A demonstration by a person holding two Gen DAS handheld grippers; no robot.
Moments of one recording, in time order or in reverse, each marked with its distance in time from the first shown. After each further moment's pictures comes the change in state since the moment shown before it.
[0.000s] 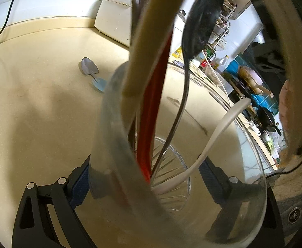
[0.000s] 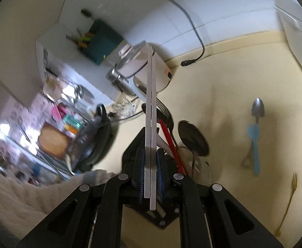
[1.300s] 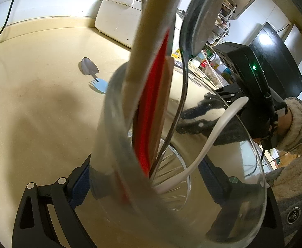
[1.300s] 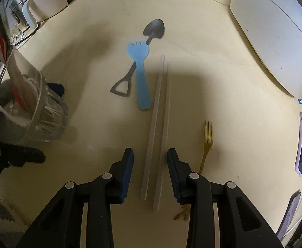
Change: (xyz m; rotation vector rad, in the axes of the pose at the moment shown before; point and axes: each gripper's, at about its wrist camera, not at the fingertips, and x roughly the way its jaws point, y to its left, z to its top) left arm 0.000 0.002 0.000 0.001 0.000 0.000; right arm 0.033 -0.109 -0.037 -0.036 0.425 -0.703
